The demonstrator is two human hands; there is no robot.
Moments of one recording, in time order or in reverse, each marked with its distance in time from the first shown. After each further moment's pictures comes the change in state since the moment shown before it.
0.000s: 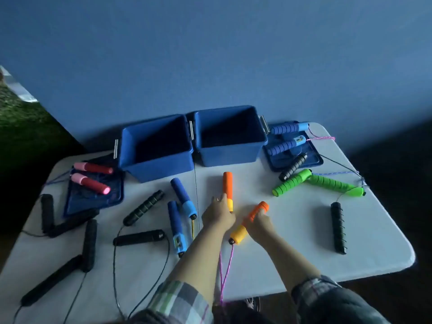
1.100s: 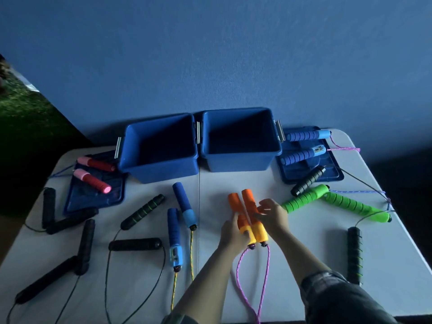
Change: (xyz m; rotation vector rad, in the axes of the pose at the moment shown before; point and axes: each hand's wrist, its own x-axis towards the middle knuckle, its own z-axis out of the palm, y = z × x) left_hand 0.023 0.016 0.046 -0.515 -0.030 -0.097; right_hand 0.082 -0.009 -0.033 0.108 0.070 -0.242
